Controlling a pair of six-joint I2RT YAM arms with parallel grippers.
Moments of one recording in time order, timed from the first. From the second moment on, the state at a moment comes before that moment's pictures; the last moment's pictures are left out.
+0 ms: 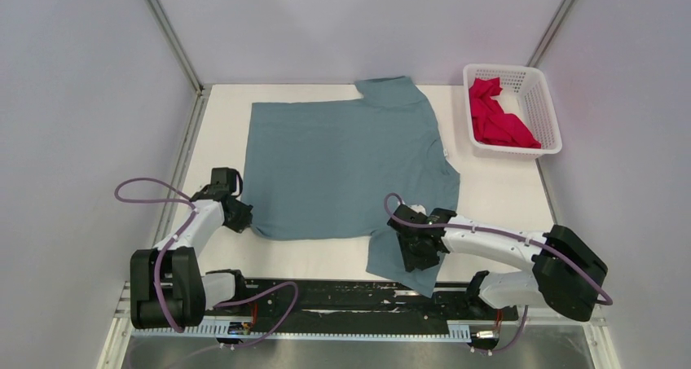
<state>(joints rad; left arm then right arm) 0.05 1.19 0.56 -0.59 -0.16 -1.04 0.94 1.27 0.62 -0.77 0.08 0.71</state>
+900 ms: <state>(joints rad) 0.05 0.97 0.57 -0.80 -0.17 -1.05 0.93 1.21 0.66 -0.84 -0.07 0.76</state>
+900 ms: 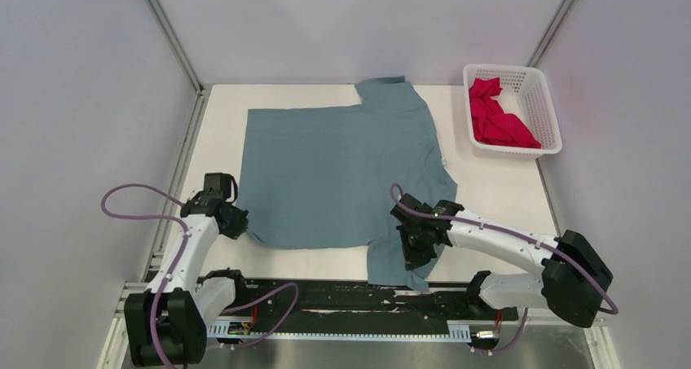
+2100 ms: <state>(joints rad) 0.11 1.58 1.12 -0.70 -0.10 -0.99 0.34 1.80 1.53 -0.83 -0.10 0.34</state>
